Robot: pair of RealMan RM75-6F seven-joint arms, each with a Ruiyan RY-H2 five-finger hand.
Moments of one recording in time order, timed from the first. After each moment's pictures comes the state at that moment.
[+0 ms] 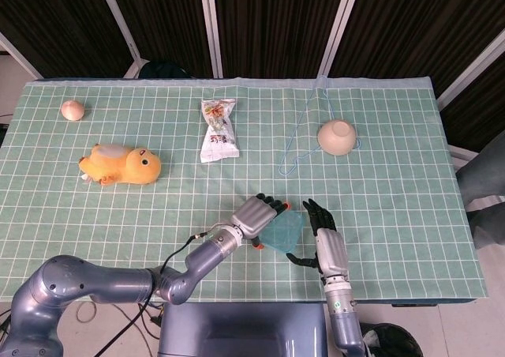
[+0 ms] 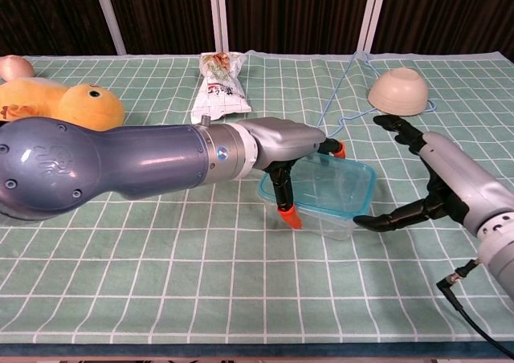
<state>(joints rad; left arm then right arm) -1.23 -1.84 -0.15 -1.32 0.74 0.70 0.54 0.26 -1.89 0.18 -1.54 -1.32 1.36 -0.13</state>
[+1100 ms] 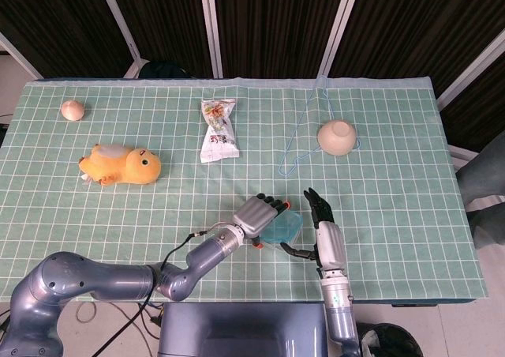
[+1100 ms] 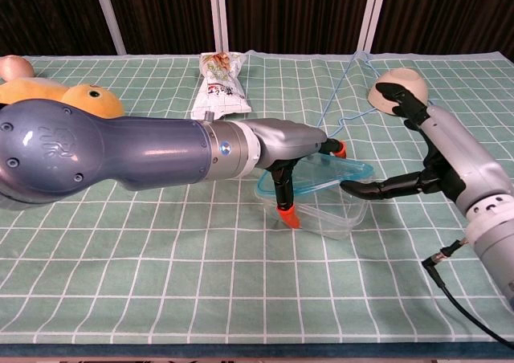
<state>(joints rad) -1.26 -1.82 -0.15 -1.34 0.71 0.64 0.50 0.28 -1.95 0.21 -1.44 -1.38 1.40 0.03</state>
